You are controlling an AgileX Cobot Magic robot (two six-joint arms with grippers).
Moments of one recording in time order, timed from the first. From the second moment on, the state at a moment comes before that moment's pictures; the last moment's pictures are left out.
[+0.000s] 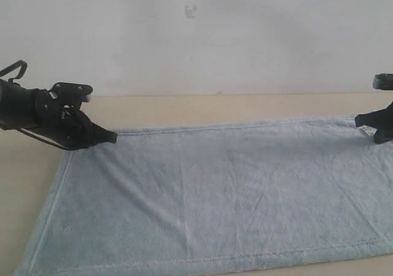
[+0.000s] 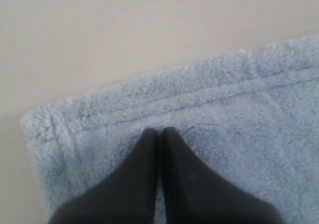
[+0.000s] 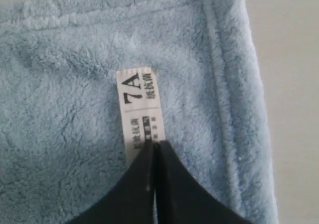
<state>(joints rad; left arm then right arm) -0.10 2.24 -1.36 -0.19 0.13 0.25 -0.27 2.30 -1.64 0.30 0.56 -0.43</state>
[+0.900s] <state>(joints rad) -0.06 1.67 -1.06 -0.21 0.10 -0.01 -0.14 1.63 -0.89 0.64 0.15 -0.52</state>
